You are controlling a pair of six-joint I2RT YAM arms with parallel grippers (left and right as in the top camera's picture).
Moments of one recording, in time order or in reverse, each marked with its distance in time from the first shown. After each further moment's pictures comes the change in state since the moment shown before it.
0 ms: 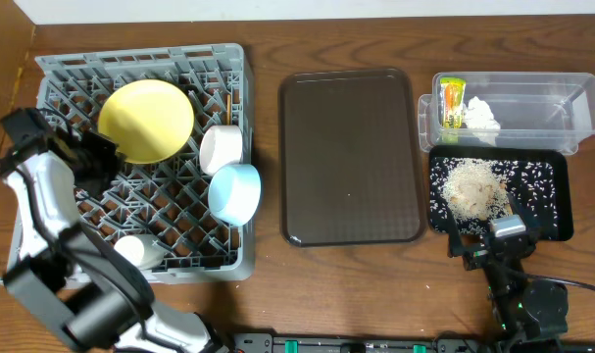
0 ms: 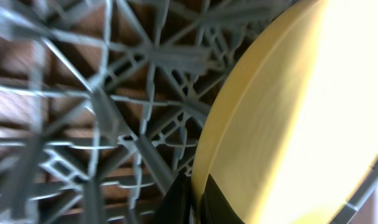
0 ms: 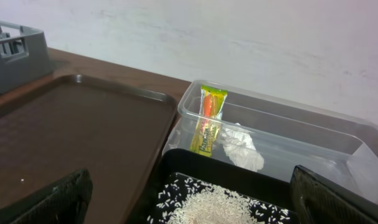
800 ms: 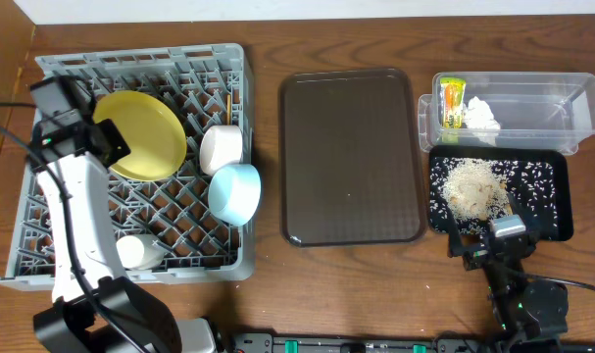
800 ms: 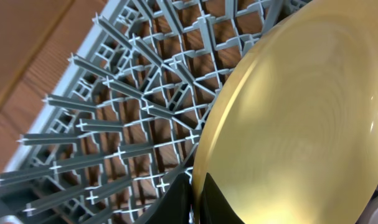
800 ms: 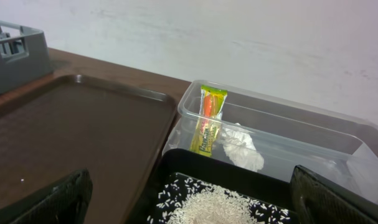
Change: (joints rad) left arm -0.230 -0.217 -0.002 -0.031 -0.635 0.408; right arm 0.000 0.000 0.000 0.000 0.000 0.000
